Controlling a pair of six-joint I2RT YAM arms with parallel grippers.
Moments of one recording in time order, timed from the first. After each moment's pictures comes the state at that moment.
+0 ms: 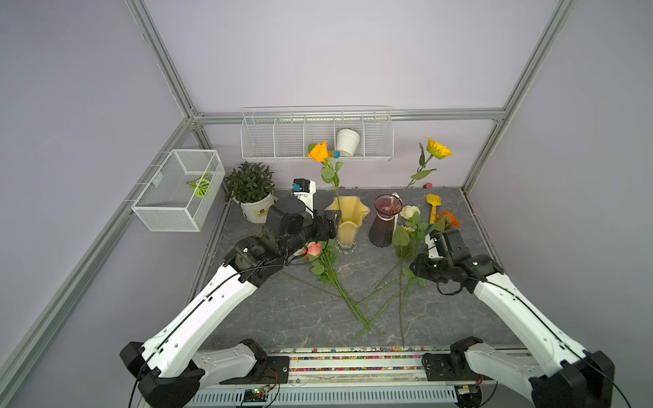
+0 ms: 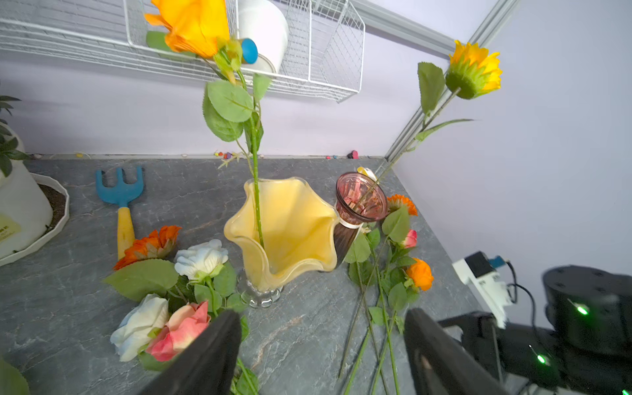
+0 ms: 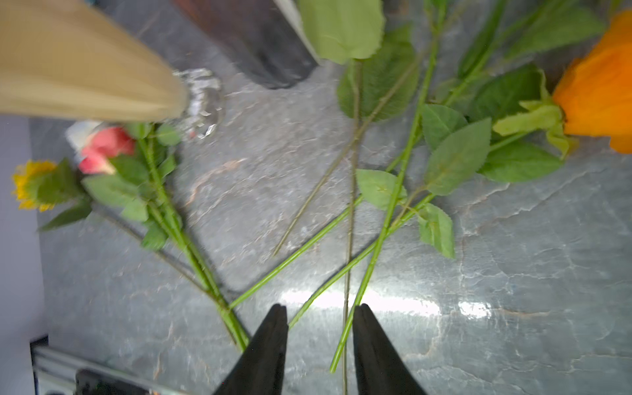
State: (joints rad) left arm -0.76 1.16 1.35 -0.56 -0.11 -0.44; right arm 0.30 1.11 0.87 -0.78 -0.13 0.58
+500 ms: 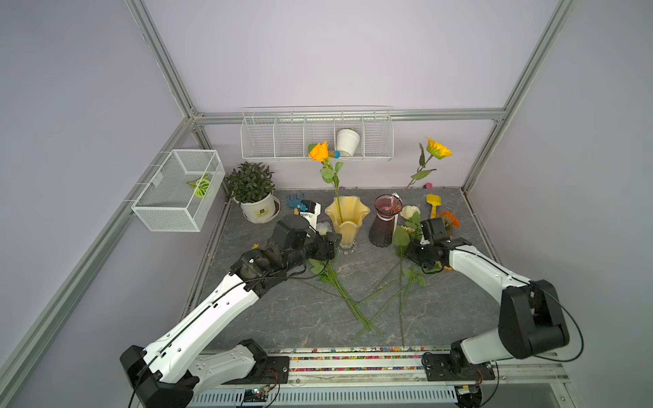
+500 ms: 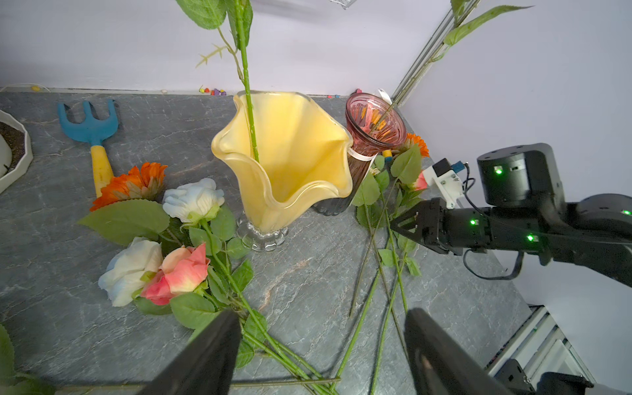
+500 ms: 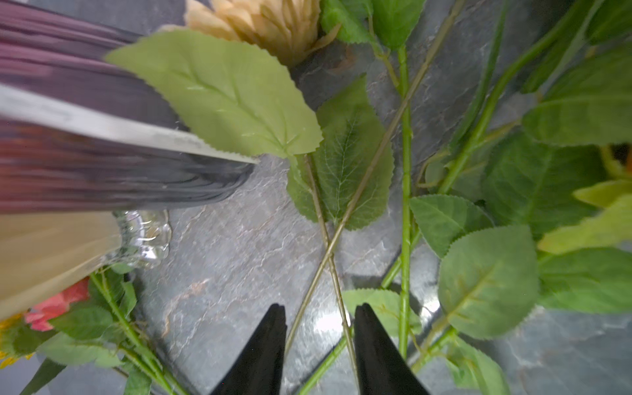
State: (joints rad) left arm -0.76 1.11 1.17 -0.56 -0.03 -0.44; right arm 0.22 1.51 0.93 -0.50 -0.12 0.72
